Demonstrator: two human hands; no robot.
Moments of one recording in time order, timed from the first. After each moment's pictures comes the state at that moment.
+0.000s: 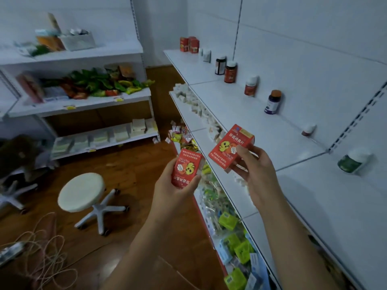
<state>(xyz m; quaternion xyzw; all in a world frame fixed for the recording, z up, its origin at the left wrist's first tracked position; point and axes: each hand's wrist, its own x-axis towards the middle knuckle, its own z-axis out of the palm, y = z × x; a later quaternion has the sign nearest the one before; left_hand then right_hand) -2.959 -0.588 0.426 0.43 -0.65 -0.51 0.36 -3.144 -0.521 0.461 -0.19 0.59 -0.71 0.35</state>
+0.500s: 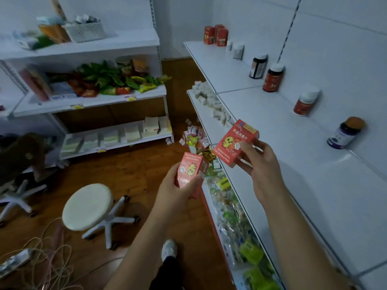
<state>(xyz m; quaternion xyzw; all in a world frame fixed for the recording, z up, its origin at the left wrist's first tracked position) -3.001 -0.832 0.404 0.49 -0.59 -0.57 0.32 -3.198 -0.787 0.436 -0.20 0.60 -0.68 0.37</state>
